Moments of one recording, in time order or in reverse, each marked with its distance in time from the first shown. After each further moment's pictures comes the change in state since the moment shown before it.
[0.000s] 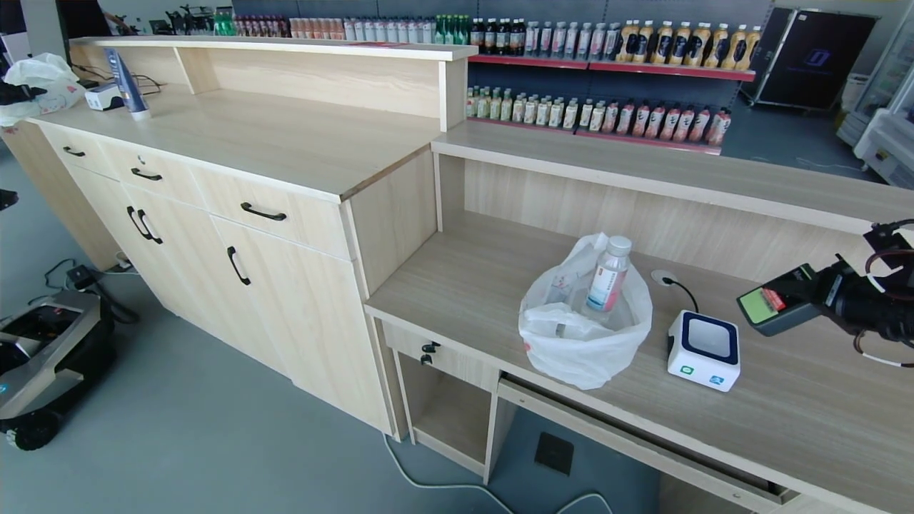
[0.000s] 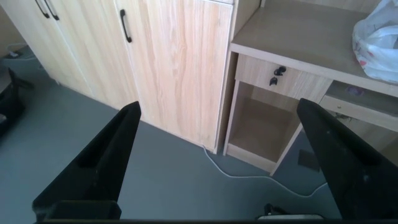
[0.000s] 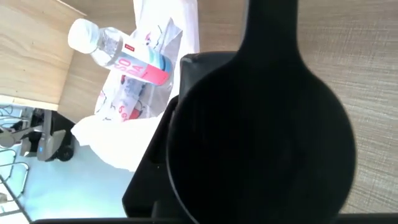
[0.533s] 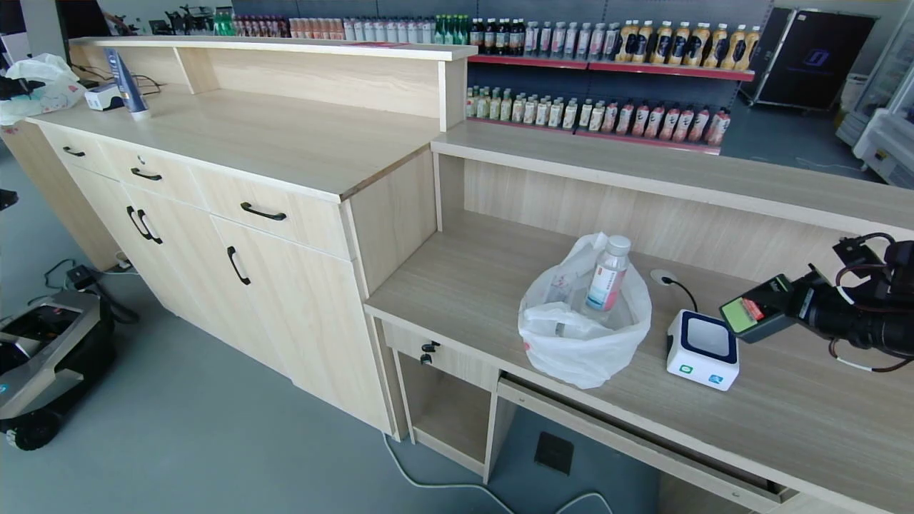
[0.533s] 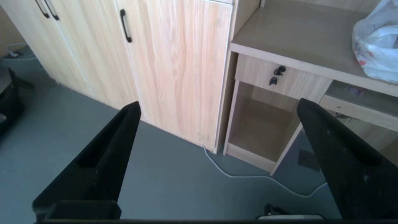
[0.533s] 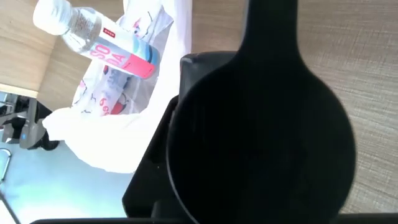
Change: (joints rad) left arm 0.000 0.000 0.000 0.000 0.000 0.000; right arm 0.036 0.101 0.006 -0.111 -0.004 -0.064
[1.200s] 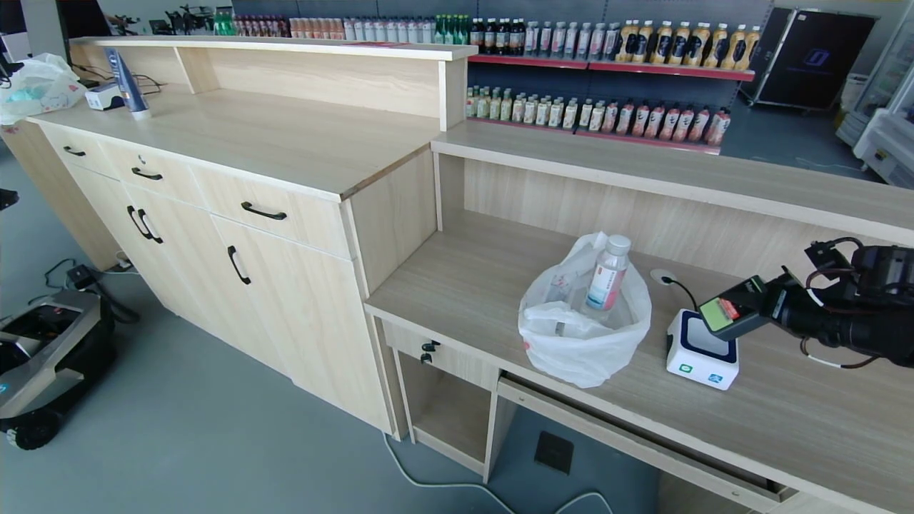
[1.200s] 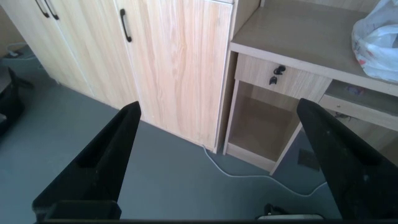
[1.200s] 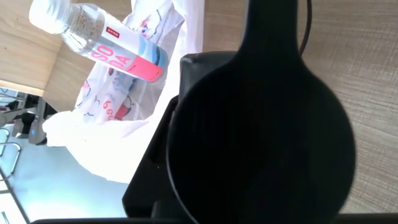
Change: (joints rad) left arm 0.000 0.000 0.000 0.000 0.000 0.000; right arm 0.047 0.078 -0.027 -0.078 0.001 0.038
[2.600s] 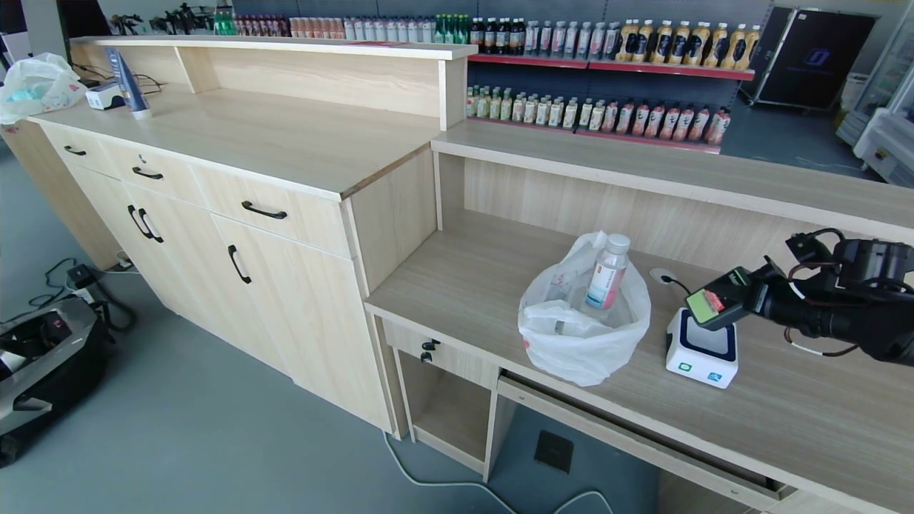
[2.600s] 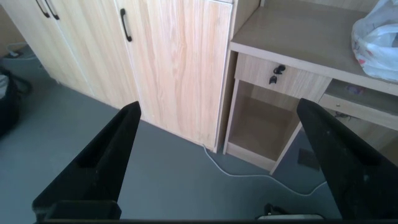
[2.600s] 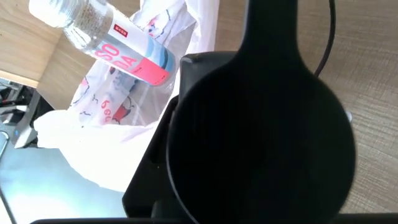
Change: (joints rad) left arm 0.000 0.000 0.000 0.000 0.000 0.000; right arm 0.047 0.013 -0.030 -0.046 -0.018 -0.070
